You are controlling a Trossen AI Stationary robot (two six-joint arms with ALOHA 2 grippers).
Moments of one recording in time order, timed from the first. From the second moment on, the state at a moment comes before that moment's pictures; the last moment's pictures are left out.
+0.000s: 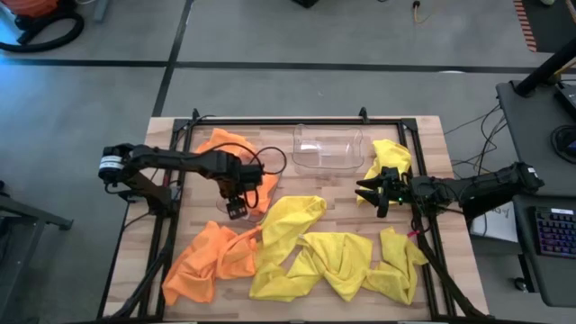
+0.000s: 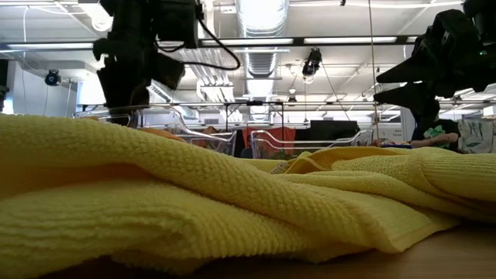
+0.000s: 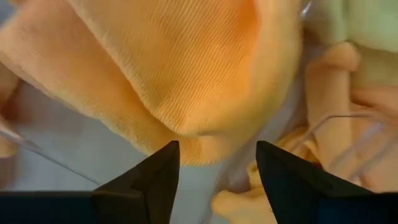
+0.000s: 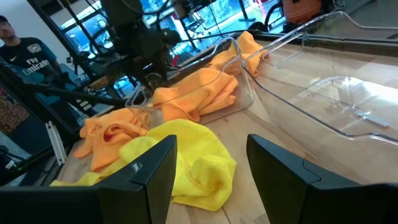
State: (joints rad) left arm 0.08 1.52 1.11 -1.11 0.09 -0.26; right arm 0.12 0.48 0.06 0.21 0.31 0.51
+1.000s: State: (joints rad) left arm 0.13 1.68 1.15 -1.03 0.10 0.09; right arm 0.12 0.48 0.06 0.21 0.31 0.52
